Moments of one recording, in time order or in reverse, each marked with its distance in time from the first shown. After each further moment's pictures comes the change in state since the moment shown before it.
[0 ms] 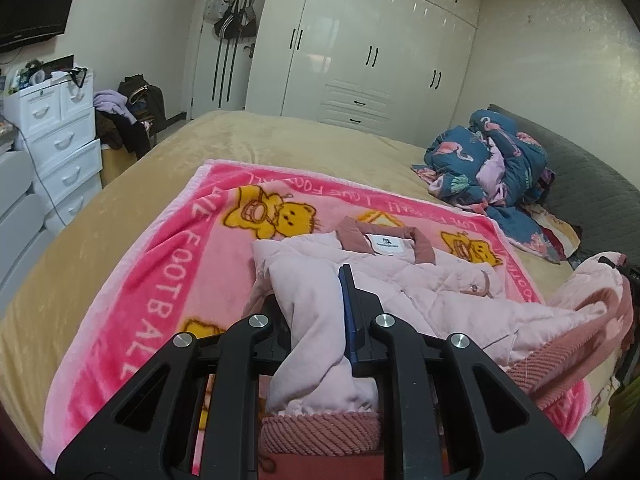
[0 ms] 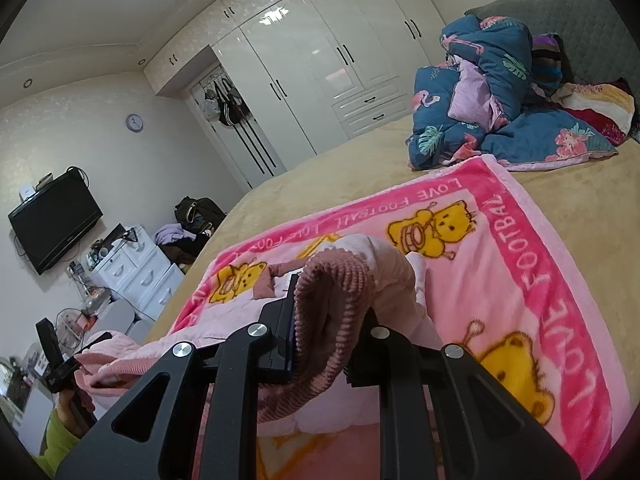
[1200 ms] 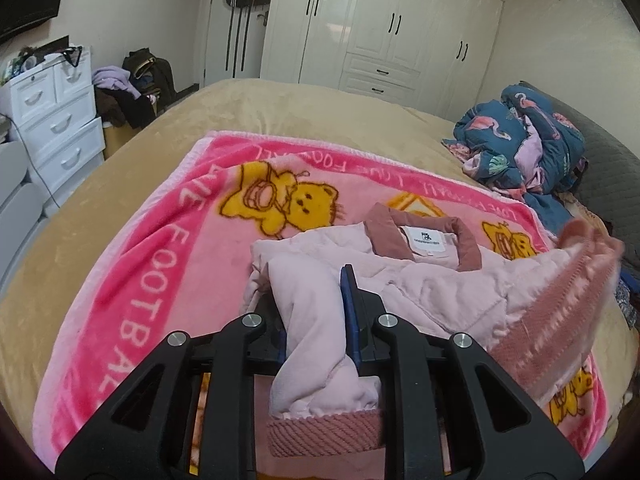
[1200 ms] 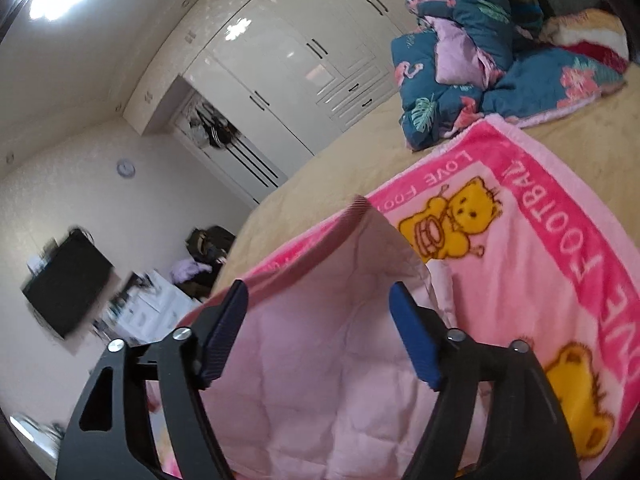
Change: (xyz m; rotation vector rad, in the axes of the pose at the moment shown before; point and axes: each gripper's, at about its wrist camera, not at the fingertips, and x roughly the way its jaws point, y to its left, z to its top) left arm 0.123 0.009 0.025 -0.020 0.123 0.076; right arm 0.088 -0.040 0.027 0.164 0.017 0.053
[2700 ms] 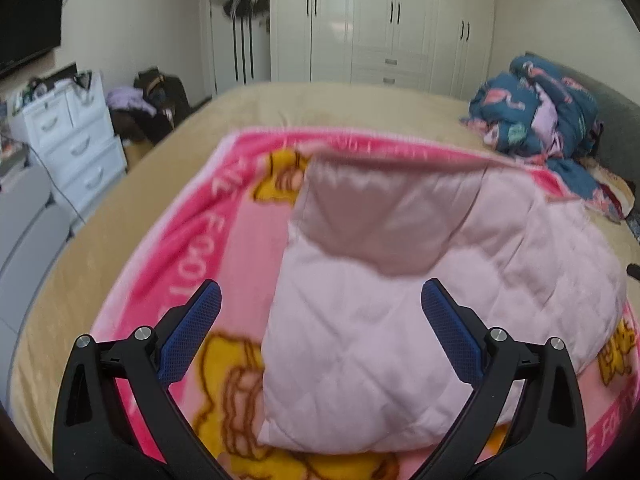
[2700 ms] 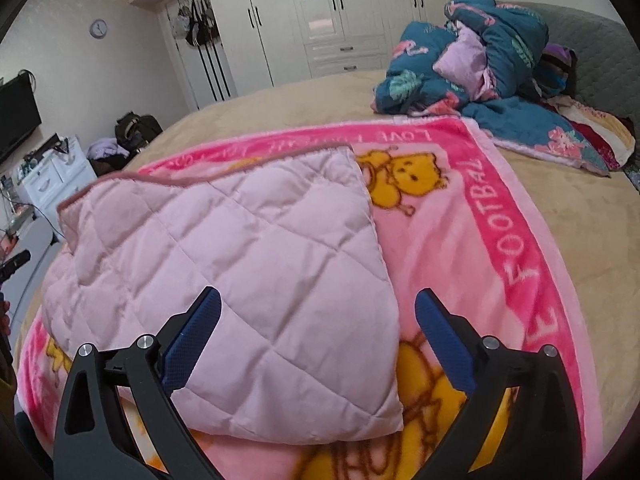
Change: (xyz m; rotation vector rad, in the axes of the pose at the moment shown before) left arm 0.000 0.014 -0.045 0.110 0.007 0.107; right arm 0.042 -0.020 -0.084 -0.368 0.190 -0.338
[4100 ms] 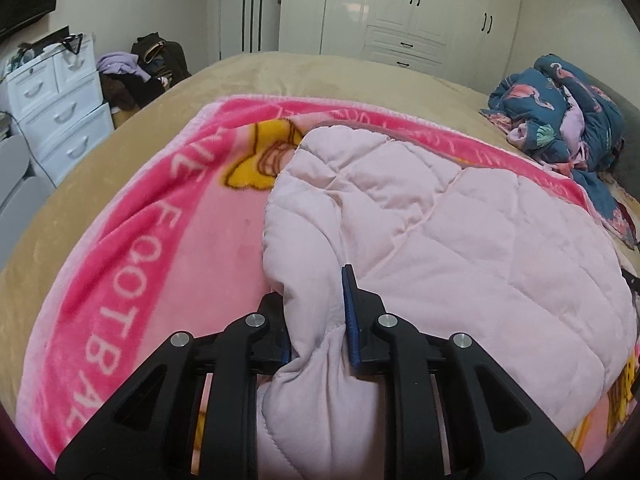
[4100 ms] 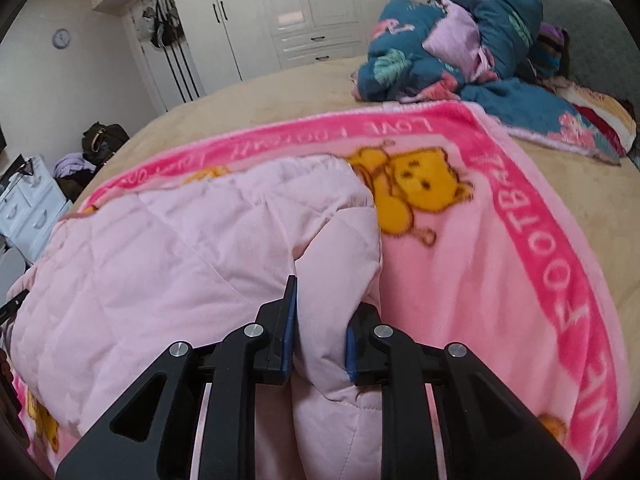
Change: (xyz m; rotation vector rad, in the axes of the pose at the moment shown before) left arm 0.109 -0.004 0.027 -0.090 0.058 -0.007; right arm 0.114 -0.010 0.047 0.089 0.011 -0.063
